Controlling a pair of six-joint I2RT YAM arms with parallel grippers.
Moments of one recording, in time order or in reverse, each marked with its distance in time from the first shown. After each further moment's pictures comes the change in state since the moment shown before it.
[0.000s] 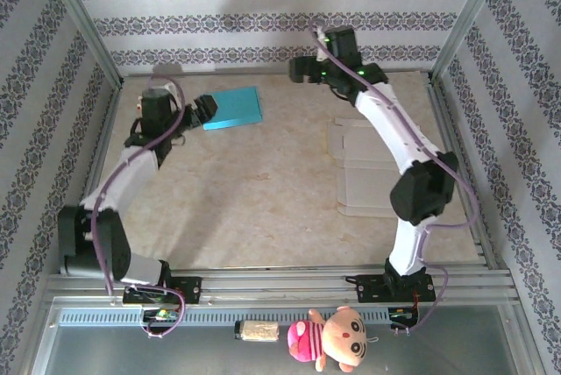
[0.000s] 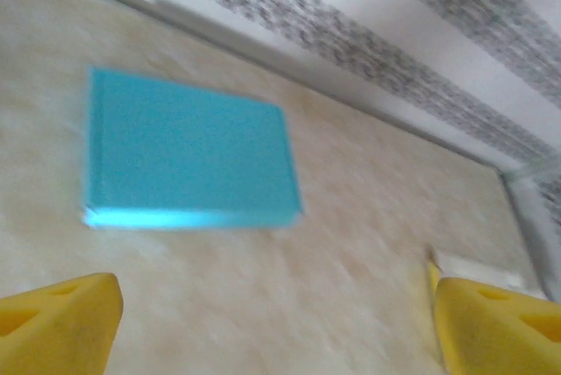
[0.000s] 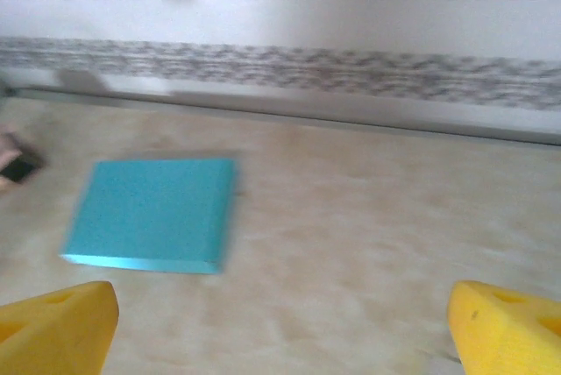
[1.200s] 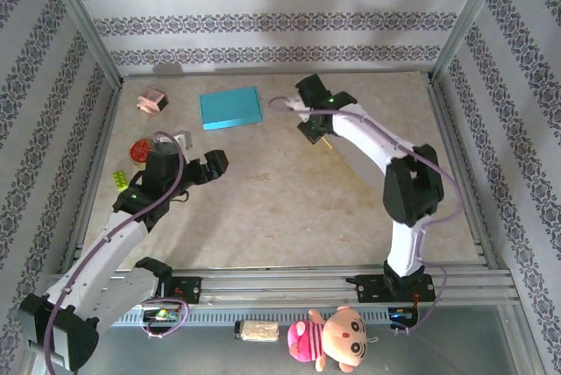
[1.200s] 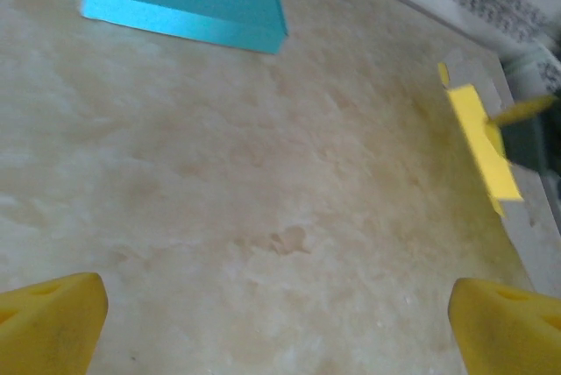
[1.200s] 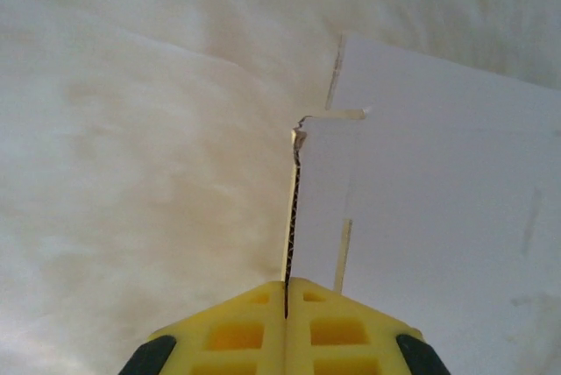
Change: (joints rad) left arm -0.198 -0.491 -0.276 -0.323 -0.187 -0.058; right arm 0.180 -0.002 -0.296 -0.167 0.192 -0.544
